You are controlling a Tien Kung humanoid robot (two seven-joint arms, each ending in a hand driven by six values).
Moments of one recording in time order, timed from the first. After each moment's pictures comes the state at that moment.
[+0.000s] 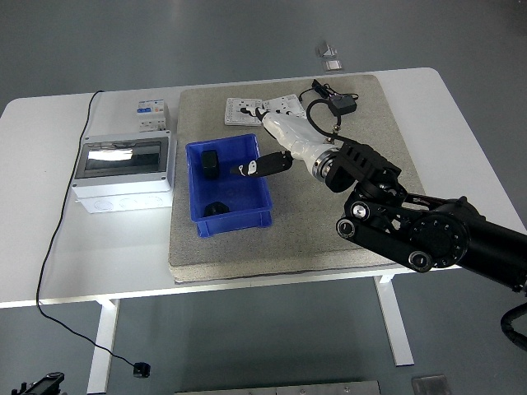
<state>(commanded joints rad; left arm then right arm) -0.24 0.11 -0.90 -0.32 0.85 -0.06 0.65 0.90 -0.14 0.46 1.15 -1.51 -0.26 -0.26</state>
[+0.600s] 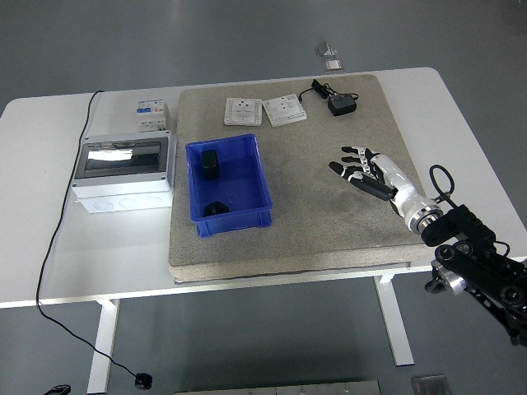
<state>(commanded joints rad) -0.22 0.09 -0.85 -0.31 0.77 -0.04 0.65 0.42 -0.30 0.71 1.16 -1.01 -0.24 0.14</state>
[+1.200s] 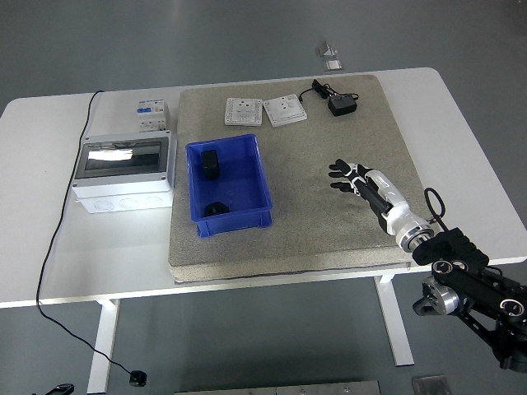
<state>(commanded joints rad) -0.22 0.09 -0.82 -0.32 0.78 0.02 0.62 0.41 -0.29 0.71 1.23 -0.86 -0.28 0.22</state>
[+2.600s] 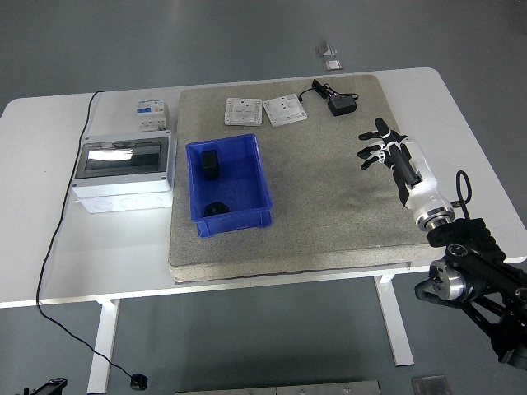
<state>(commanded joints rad) -0.24 0.11 -0.79 -0.31 0.73 0.04 0.57 0.38 -0.29 0.81 1.27 -0.74 -0.36 0.36</state>
